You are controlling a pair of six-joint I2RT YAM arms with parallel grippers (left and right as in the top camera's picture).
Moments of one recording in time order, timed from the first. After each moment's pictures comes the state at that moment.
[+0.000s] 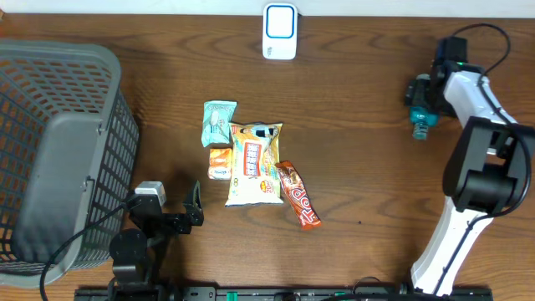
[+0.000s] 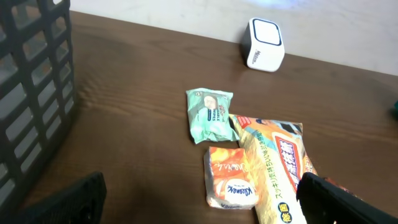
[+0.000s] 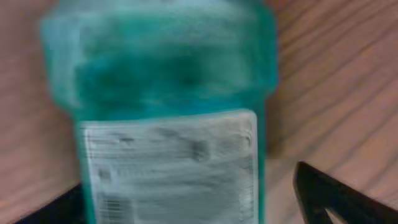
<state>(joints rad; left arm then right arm) 0.01 0.03 0.11 -0.37 0.18 -0.20 -0.20 2.24 1.67 -0.69 0.17 0.15</state>
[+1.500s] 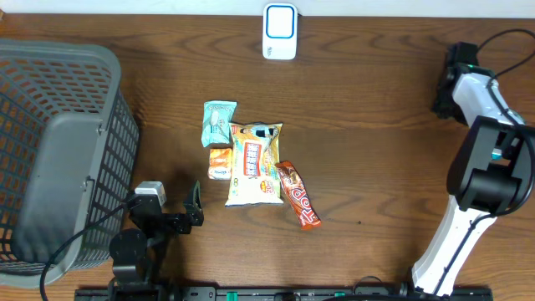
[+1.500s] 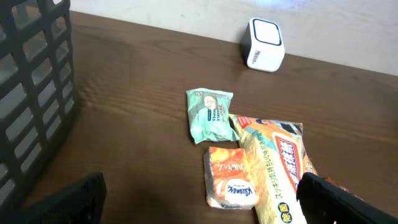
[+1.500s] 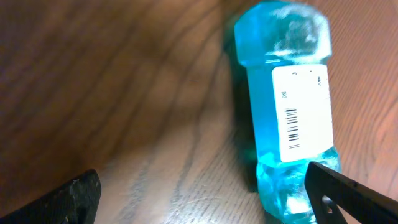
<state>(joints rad) 0.01 0.03 0.11 -0.37 0.18 -0.20 -0.23 2.25 1.68 -0.76 0.63 0.39</state>
